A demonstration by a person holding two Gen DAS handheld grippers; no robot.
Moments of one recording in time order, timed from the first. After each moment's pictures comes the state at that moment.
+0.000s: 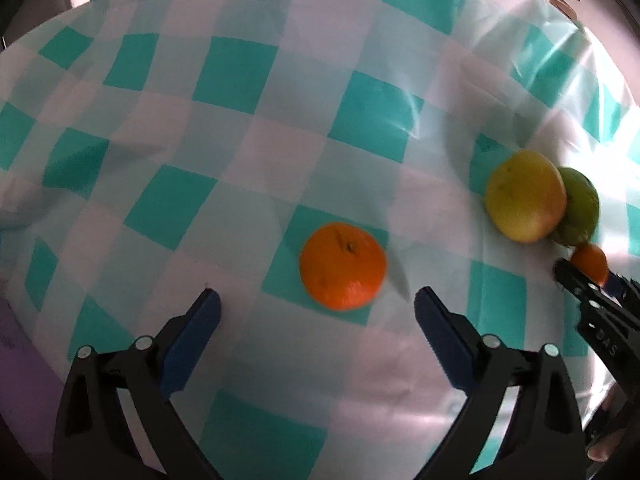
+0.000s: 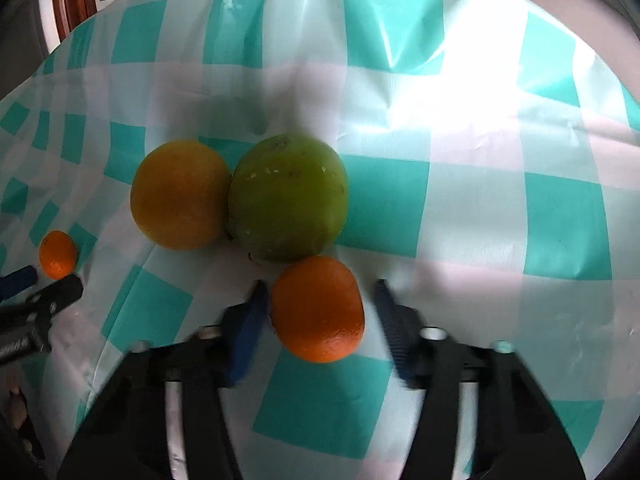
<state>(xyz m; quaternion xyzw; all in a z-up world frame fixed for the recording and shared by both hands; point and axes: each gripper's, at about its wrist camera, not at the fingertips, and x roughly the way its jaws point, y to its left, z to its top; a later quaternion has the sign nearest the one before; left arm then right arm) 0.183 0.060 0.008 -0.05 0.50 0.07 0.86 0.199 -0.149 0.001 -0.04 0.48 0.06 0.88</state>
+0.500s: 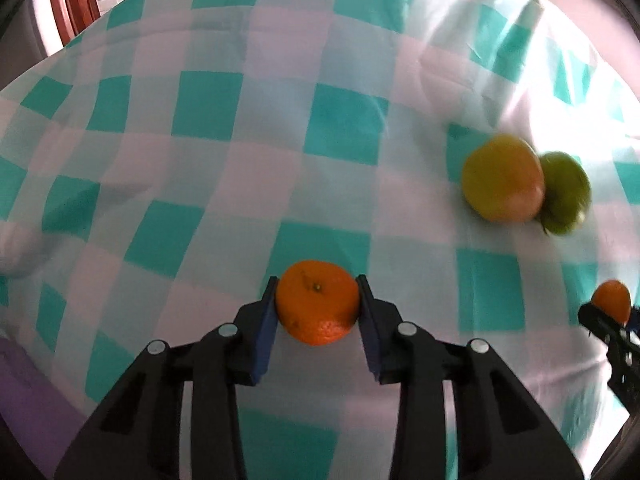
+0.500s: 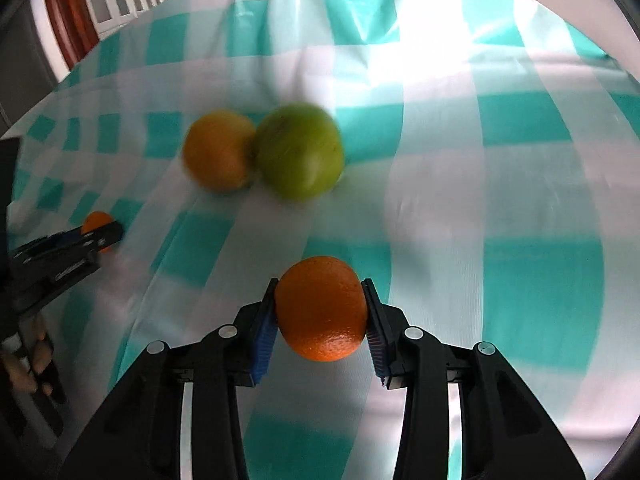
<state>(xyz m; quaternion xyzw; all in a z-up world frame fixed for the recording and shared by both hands) 0.167 0.055 0.014 0.01 0.49 0.03 0.87 0.115 -0.173 0.016 0.03 0.49 0.07 0.87</state>
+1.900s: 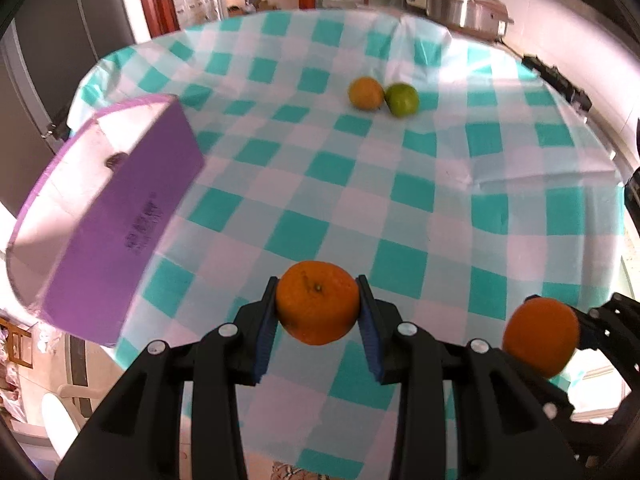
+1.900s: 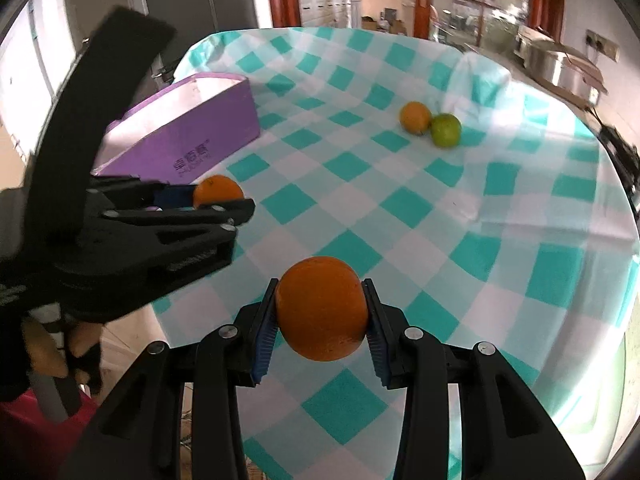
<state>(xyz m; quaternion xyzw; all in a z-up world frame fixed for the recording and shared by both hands) -0.148 -0.083 0.127 -0.03 0.48 0.10 0.87 -0.160 -0.204 0.130 -0.12 0.43 0.32 0.84</state>
